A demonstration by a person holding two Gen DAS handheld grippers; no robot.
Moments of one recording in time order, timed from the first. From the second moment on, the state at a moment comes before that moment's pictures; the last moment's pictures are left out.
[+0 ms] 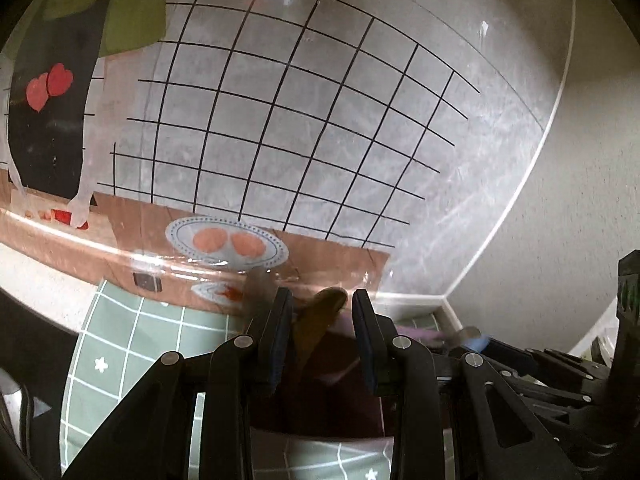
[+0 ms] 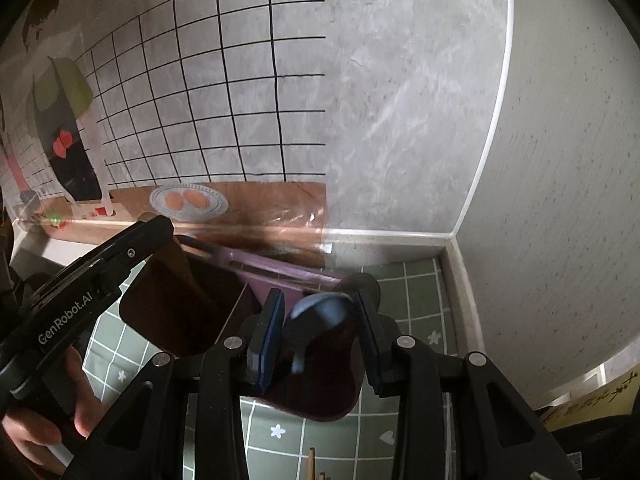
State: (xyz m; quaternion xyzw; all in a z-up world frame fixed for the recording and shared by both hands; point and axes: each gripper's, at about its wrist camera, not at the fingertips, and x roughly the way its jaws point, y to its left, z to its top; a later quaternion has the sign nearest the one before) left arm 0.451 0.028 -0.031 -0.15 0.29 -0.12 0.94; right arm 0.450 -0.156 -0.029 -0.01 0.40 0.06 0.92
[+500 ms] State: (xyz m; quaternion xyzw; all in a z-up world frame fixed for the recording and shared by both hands) left arm 0.368 0.069 0.005 -0.11 0.32 -0.11 0.93; right arm 0.370 -0.179 -0.009 -0.03 0.38 0.05 0.93
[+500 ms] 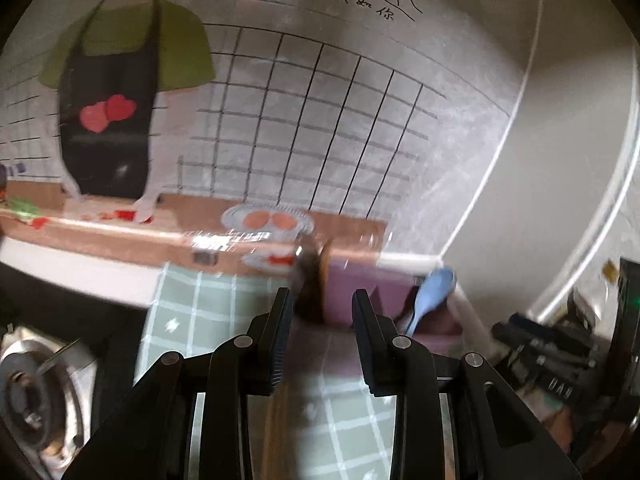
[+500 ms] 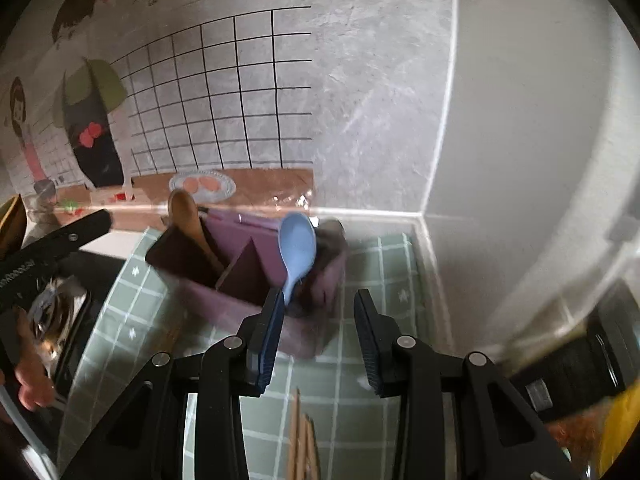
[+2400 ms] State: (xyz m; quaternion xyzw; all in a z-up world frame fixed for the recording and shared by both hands) left arm 0.107 -0.025 -0.097 -0.13 0.41 -0.08 0.90; right arm 0.134 -0.237 -0.125 -0.06 0.46 0.09 0.88
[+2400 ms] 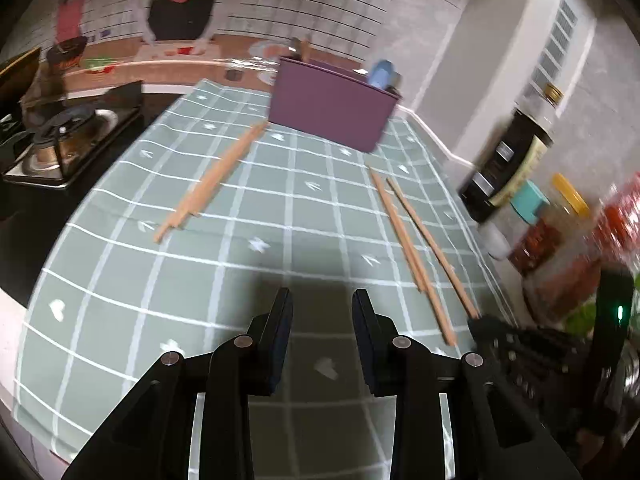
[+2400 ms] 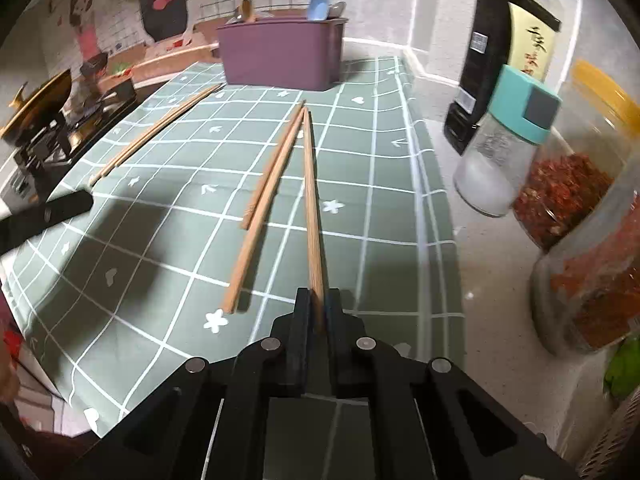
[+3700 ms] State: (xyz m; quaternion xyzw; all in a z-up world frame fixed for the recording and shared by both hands) left arm 0.117 -0.139 -0.128 -0.06 0.43 -0.11 0.89; right arm 0.104 -0.301 -0.066 0.04 0.40 0.06 0.91
